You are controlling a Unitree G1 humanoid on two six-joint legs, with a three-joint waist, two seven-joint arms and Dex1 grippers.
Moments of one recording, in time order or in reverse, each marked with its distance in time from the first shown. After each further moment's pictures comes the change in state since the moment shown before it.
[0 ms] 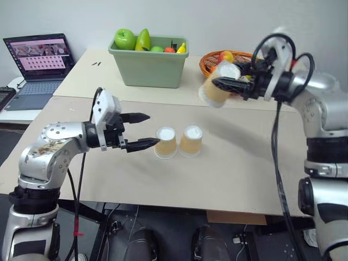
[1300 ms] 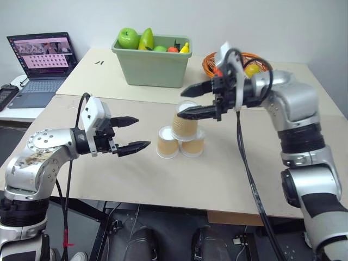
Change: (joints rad) left arm 0.083 0.037 0.048 -0.060 -0.011 -0.013 0.049; right arm -0.102 0.092 0.071 0.040 0.086 0.095 0.263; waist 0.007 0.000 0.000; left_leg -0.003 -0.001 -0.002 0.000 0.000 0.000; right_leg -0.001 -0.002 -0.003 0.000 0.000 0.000
